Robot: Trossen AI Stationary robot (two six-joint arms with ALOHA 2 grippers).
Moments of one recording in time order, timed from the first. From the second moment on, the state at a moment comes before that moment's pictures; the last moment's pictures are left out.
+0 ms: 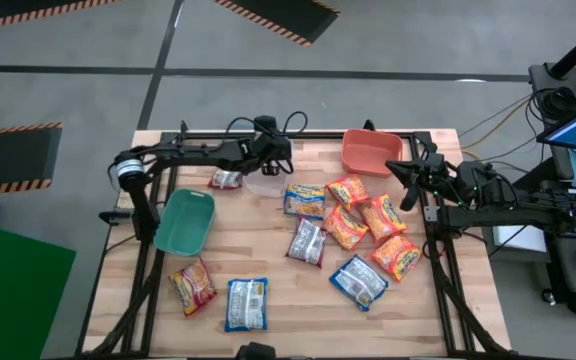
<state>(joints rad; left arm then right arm) 0.40 1.82 1.21 -0.10 -0.62 0.77 -0.09 0.44 0.57 -0.23 0.37 0.08</state>
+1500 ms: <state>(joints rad) 0.34 1.78 1.25 -0.29 -0.65 0.65 -0.09 0.44 0.57 -0.24 0.37 0.13</state>
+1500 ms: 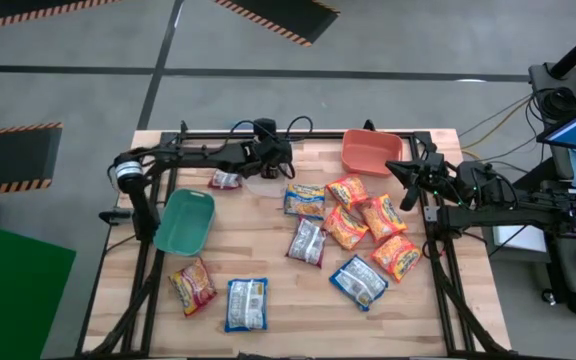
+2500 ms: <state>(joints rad) -0.03 1.55 1.13 -0.11 -0.16 0.35 -0.09 0.82 0.53 -0.15 0.36 0.38</state>
